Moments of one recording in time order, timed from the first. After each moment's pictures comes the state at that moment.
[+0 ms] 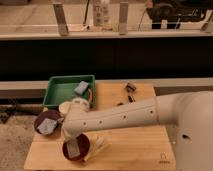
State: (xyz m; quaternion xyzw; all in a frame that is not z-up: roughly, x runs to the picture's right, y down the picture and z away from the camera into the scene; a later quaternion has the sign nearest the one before) arm -0.174 0.222 0.726 -0.01 -0.32 -0.78 0.53
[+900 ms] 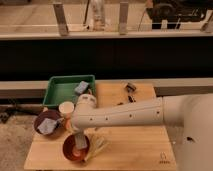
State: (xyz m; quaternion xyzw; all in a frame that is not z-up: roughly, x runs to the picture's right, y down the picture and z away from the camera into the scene) arm -0.151 0.195 0.759 -0.01 -0.29 -0.79 0.55
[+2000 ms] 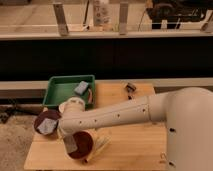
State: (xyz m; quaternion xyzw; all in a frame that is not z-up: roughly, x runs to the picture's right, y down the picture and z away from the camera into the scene) arm -0.201 0.217 0.744 0.02 -0.32 -0.80 0.50
